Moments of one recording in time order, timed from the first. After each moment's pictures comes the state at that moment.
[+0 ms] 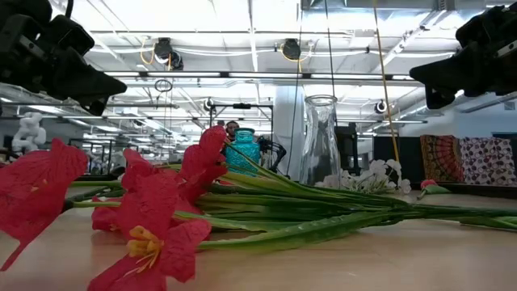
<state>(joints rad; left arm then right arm) -0.04 0.11 0.05 -0.11 -0.01 -0.15 0.06 0.02 0.02 0.02 0.08 0.04</state>
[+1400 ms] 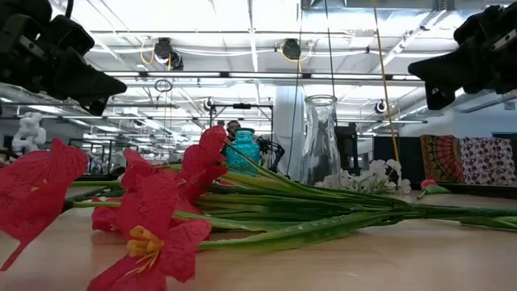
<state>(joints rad) -0.04 0.11 0.05 -0.11 -0.01 -0.15 0.06 0.03 0.02 0.08 0.10 0.12</state>
